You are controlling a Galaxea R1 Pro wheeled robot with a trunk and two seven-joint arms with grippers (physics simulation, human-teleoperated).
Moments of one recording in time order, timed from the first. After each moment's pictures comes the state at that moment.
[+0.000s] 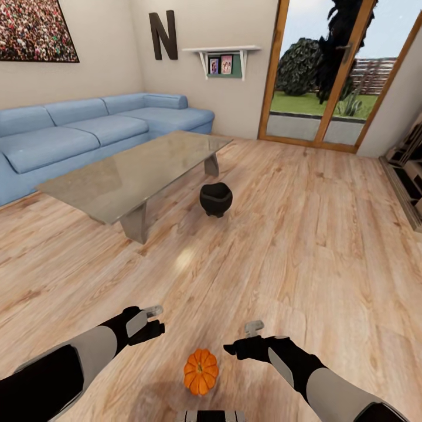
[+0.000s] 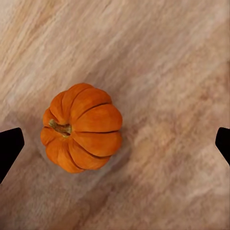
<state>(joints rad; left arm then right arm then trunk) -0.94 0.00 -1.07 -0.07 1.43 0.46 0.23 -0.70 0.01 0.52 -0.32 -0.43 0.24 0.36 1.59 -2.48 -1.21</state>
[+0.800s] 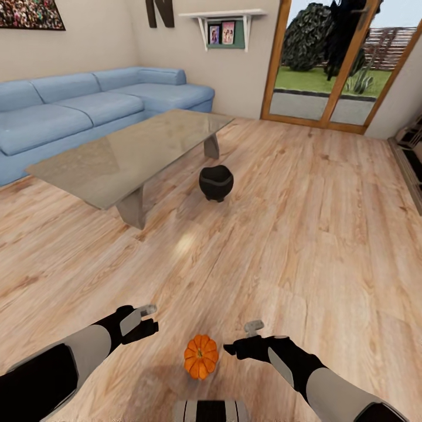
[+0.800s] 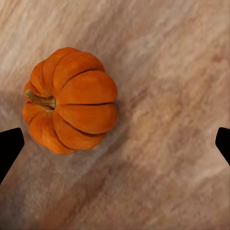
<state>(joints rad) -0.95 0.04 -1.07 -0.07 1.43 0.46 0.22 -0.70 0.01 0.52 -0.32 -0.43 0.24 0.36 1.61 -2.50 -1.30</state>
